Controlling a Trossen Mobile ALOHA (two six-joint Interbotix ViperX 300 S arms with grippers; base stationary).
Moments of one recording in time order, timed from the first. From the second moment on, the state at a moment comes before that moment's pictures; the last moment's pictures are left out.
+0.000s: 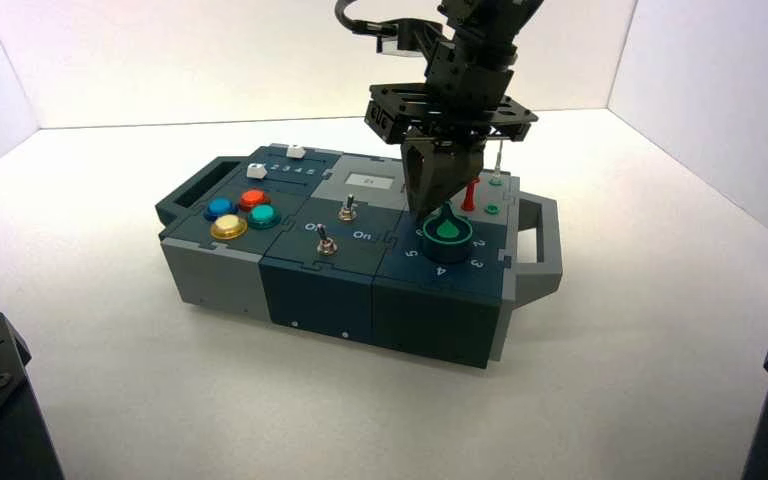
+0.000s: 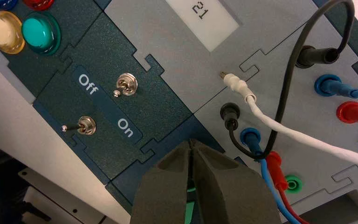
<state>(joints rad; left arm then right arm) -0.22 -1.38 1.21 0.04 0.35 0.01 0.74 0.10 0.69 0.29 0.59 -0.01</state>
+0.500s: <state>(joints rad) -0.22 -1.38 1.21 0.04 0.35 0.01 0.72 0.10 0.69 0.29 0.59 -0.01</state>
